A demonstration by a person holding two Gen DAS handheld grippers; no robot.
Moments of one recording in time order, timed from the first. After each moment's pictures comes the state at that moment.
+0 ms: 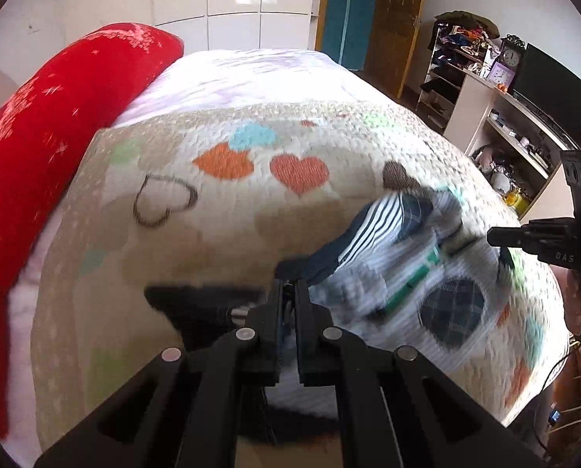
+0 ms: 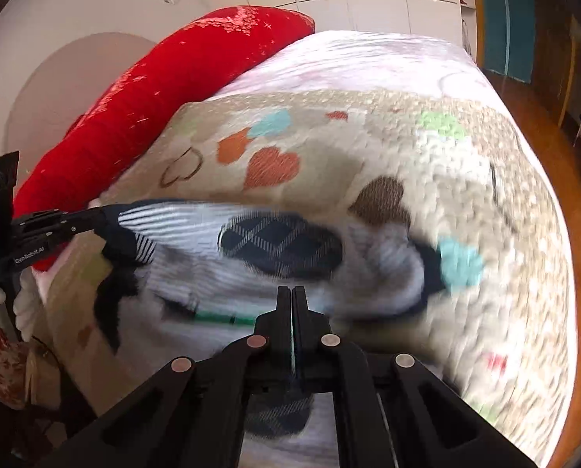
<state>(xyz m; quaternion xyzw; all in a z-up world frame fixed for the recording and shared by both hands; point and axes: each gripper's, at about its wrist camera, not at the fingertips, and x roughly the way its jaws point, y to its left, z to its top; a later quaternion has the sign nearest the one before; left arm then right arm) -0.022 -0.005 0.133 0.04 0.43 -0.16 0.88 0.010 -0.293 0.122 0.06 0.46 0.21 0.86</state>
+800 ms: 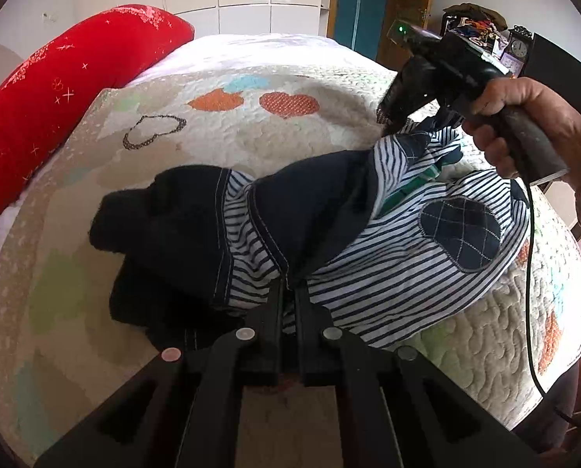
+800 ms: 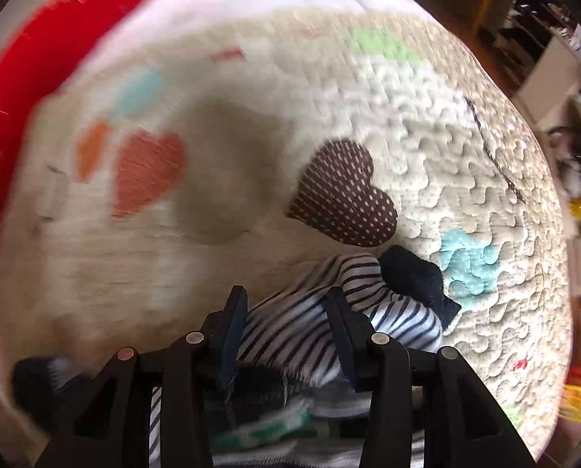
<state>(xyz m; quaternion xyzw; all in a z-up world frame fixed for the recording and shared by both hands) -0.080 -0.027 0.055 0.04 0.43 -0.14 0.89 0.163 -0.251 0.050 0.06 0.62 -0.04 0.78</state>
